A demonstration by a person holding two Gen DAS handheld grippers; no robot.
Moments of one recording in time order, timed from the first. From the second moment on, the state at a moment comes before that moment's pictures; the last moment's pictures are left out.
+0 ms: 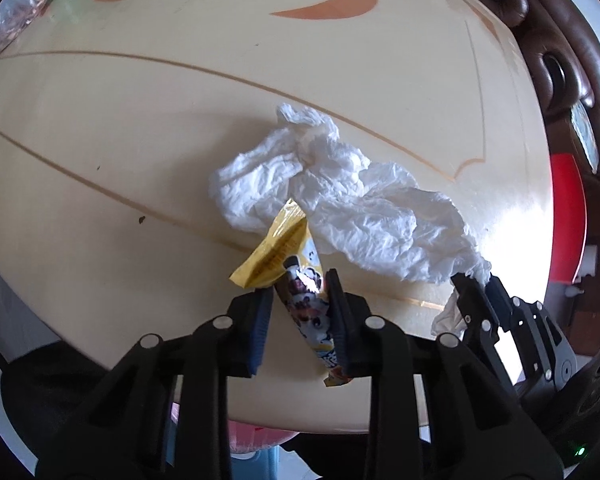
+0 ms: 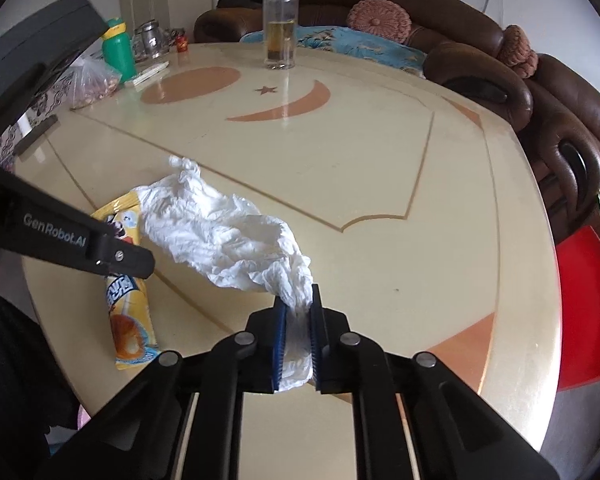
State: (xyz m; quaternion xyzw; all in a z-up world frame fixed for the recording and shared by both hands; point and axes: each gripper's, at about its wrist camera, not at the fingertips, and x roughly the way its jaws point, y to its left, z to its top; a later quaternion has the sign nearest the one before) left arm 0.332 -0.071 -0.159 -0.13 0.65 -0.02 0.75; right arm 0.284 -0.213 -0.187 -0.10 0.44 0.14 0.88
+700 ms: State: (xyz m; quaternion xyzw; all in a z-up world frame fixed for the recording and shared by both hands) left arm 0.307 -0.055 -0.144 -0.11 0.60 -0.09 0.79; right arm 0.250 -0.214 -0.133 -0.09 0.38 0.10 0.91
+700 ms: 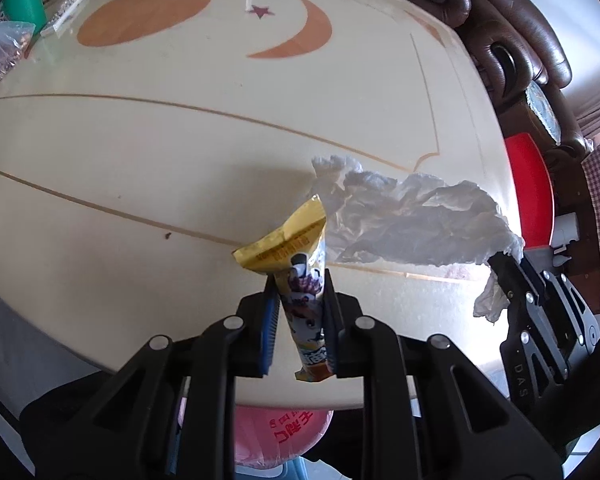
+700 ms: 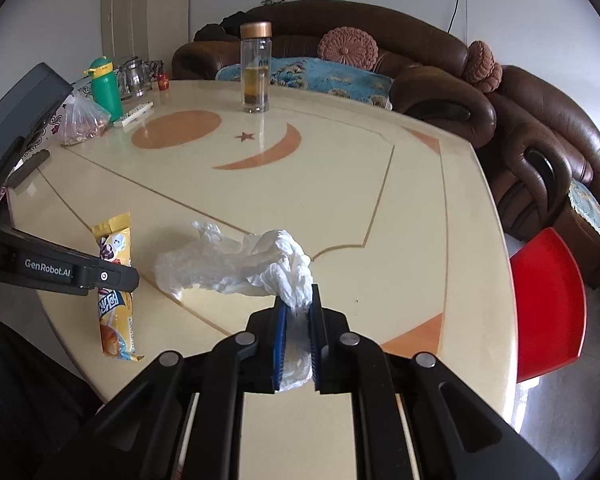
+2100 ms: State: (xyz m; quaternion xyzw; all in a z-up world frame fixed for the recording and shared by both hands) left arm 0.094 0.011 -0.060 0.01 0.48 -0.14 0.87; right arm 0.022 -0.158 -0.018 -0.05 0.29 0.12 0.95
